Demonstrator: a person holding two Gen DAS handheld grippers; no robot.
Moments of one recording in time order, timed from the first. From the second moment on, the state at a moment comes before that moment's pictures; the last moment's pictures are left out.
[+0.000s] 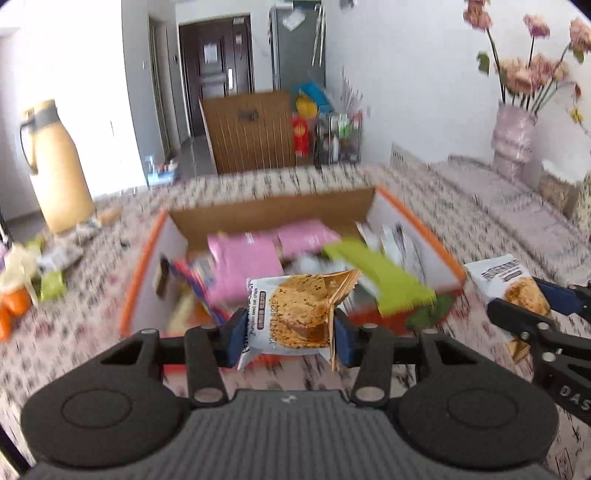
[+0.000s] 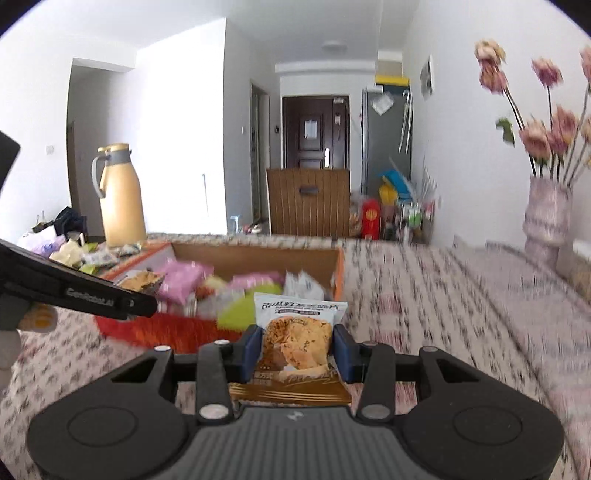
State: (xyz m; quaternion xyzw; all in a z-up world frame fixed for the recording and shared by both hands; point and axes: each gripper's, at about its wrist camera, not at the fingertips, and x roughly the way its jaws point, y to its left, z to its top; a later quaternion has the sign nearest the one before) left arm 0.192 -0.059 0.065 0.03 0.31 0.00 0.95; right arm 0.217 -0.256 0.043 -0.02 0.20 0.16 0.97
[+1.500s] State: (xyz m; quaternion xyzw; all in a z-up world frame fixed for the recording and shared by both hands) left arm 0.120 0.019 0.057 -0.03 0.25 0.05 0.97; right arm 0.197 -0.209 0.050 0.00 0.22 0.13 0.97
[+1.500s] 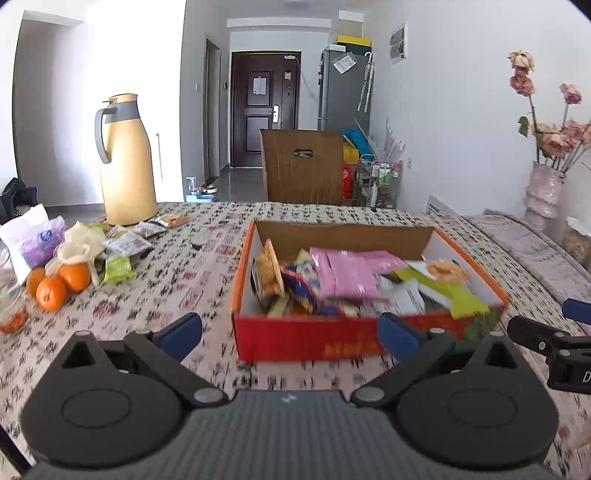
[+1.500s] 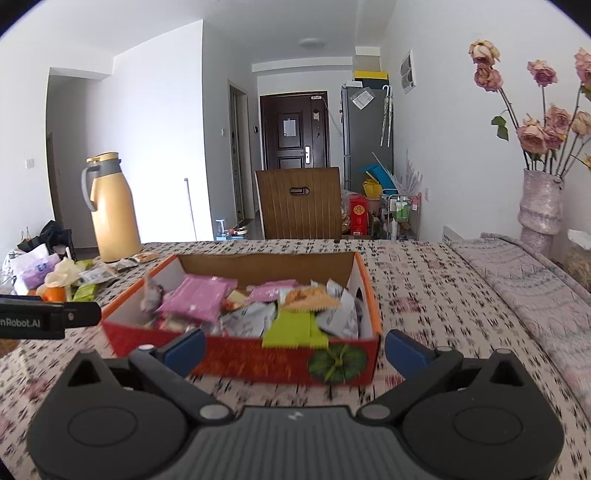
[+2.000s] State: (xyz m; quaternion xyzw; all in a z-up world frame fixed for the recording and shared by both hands) left arm 0.061 0.014 0.018 -0.03 0.28 0.01 0.96; right arm 0.128 -0.210 0.024 0.01 0.24 0.12 0.96
